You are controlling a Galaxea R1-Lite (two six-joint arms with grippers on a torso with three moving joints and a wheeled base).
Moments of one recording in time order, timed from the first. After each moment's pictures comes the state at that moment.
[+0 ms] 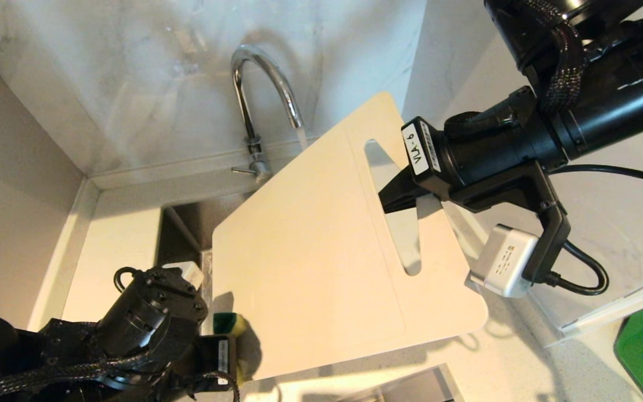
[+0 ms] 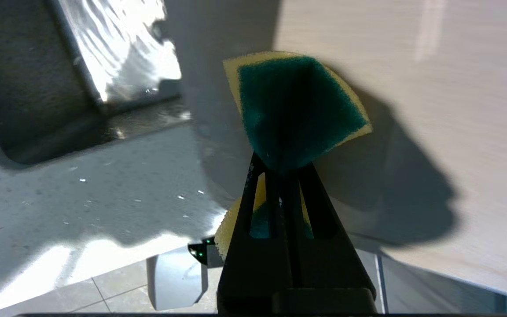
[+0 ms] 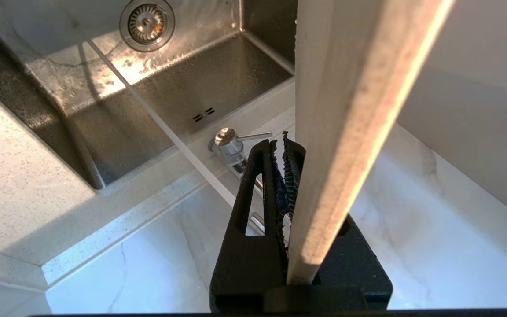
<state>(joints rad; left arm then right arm) -0.95 1.60 -0.80 -0.01 0.50 -0.76 0.52 1.71 -1.98 0.95 0.40 -2.74</state>
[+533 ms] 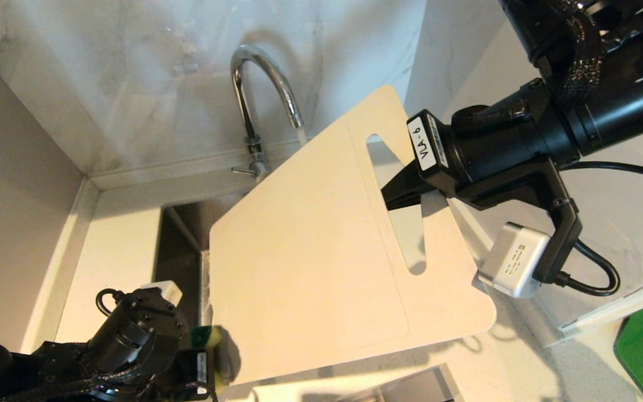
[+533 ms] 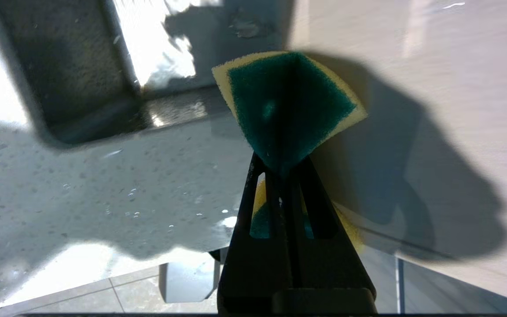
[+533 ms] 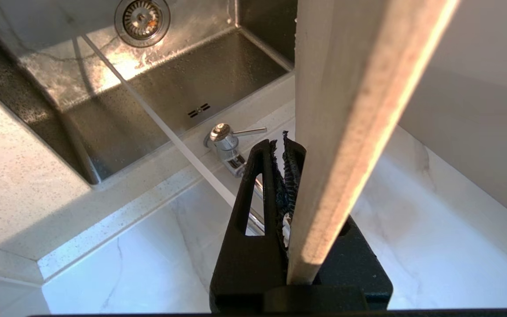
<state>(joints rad) -0.87 1.61 -0.63 -0.15 0.49 -0.76 0.52 1.69 -1.98 0.95 0.40 -2.74</state>
